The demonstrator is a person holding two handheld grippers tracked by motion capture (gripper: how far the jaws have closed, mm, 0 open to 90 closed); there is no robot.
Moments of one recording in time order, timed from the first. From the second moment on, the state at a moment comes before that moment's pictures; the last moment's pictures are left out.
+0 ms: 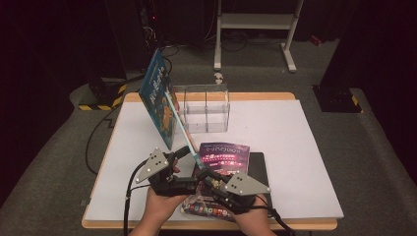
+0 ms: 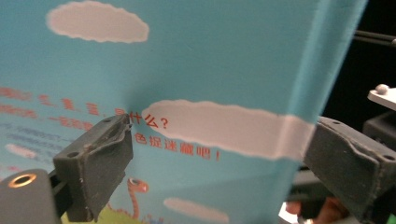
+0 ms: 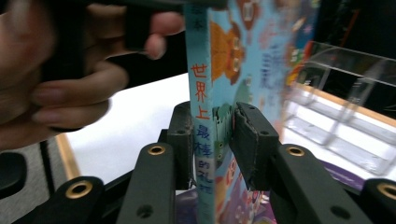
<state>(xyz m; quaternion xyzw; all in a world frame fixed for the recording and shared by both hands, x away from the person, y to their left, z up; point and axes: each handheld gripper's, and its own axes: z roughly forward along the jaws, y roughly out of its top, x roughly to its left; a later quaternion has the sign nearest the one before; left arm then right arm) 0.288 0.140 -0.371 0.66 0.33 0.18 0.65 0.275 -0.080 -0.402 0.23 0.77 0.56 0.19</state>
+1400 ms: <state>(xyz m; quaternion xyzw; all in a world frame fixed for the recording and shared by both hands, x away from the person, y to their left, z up) 0.257 0.183 -0.376 0.70 0.36 0.27 0.55 0.300 -0.173 -0.443 0.31 0.73 0.59 0.13</state>
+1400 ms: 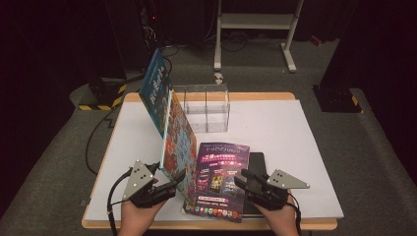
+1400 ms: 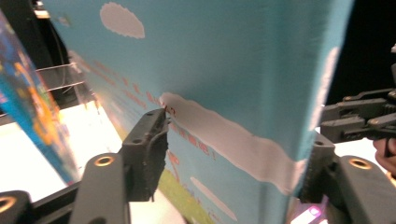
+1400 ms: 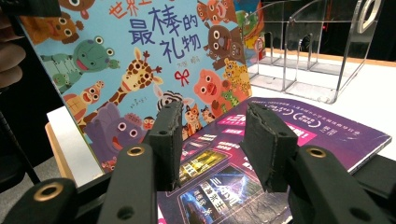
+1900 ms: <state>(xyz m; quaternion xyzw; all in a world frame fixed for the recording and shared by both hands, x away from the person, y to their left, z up) 0.245 0.221 -0.388 0.69 0.38 0.33 0.52 0.302 -0.175 -0.446 0.33 0.73 0.59 0.12</state>
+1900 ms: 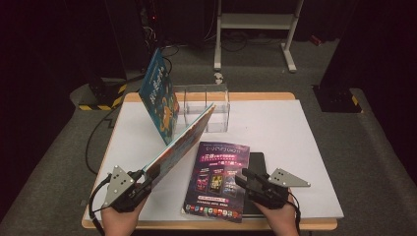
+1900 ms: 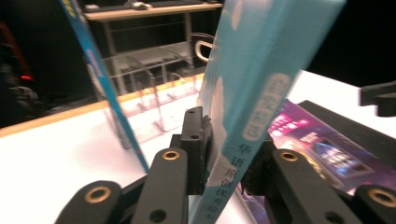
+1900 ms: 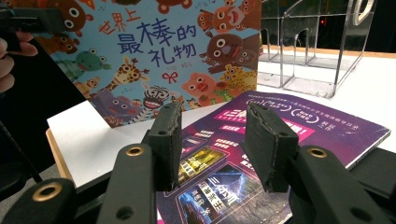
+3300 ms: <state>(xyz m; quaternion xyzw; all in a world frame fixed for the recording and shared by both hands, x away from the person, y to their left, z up) 0.301 0.226 -0.371 0.67 0.37 0.31 0.56 0.304 -0.177 -0.452 0.34 0.73 0.59 0.11</state>
